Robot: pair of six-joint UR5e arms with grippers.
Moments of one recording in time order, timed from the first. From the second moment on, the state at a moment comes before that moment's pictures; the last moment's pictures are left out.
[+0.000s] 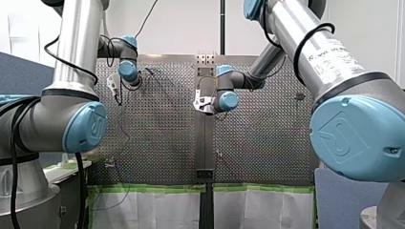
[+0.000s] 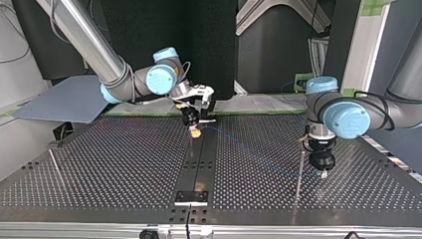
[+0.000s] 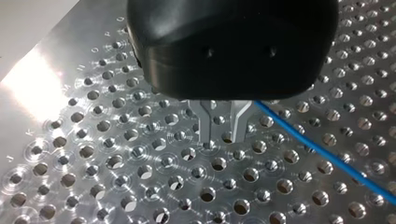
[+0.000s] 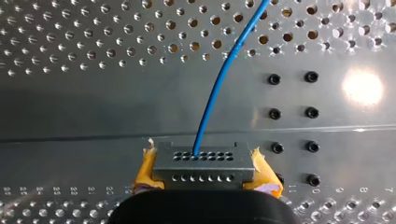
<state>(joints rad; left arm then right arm) 0.04 -1.79 -1.59 -2.92 -1.71 -1.92 2.25 -0.91 1.34 -0.31 1.53 1.68</state>
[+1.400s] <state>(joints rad) 0.00 -1.80 -1.64 -2.90 -1.75 -1.95 2.32 -0.75 1.41 -0.38 1.57 1.63</state>
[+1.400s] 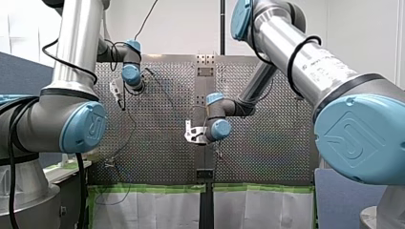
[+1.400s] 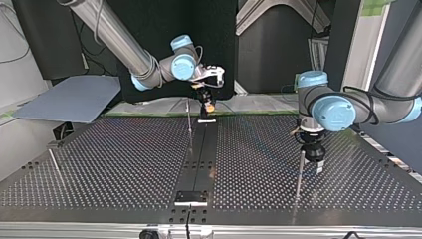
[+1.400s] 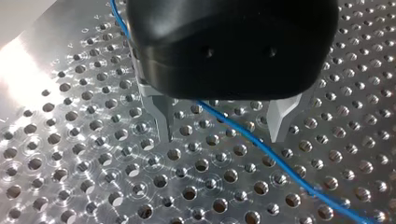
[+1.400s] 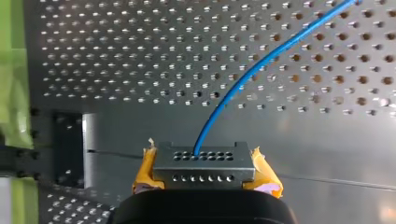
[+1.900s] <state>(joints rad) -0.01 -1.80 -1.64 -2.91 -1.76 -1.95 2.32 -0.65 1.42 -0.40 1.59 1.62</state>
